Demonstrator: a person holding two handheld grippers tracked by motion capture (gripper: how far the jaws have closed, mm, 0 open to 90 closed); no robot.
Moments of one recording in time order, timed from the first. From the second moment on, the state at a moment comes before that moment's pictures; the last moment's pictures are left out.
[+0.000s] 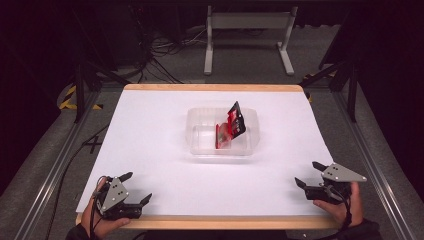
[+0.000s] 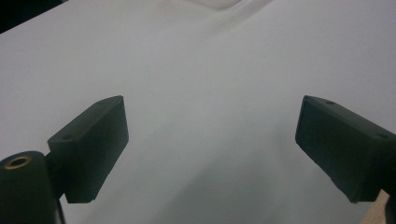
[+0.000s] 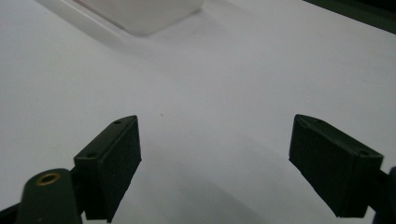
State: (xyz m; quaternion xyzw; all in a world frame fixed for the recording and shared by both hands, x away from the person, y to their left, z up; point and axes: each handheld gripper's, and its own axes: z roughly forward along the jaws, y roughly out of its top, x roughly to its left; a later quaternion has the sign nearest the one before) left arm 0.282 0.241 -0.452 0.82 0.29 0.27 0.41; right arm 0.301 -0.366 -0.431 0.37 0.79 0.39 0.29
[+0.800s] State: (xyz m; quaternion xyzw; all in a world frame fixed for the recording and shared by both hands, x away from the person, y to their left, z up) left arm 0.281 0.243 -0.451 0.82 0.29 0.26 0.42; right arm 0.292 -0.374 -0.436 0.39 0.77 0.39 0.30
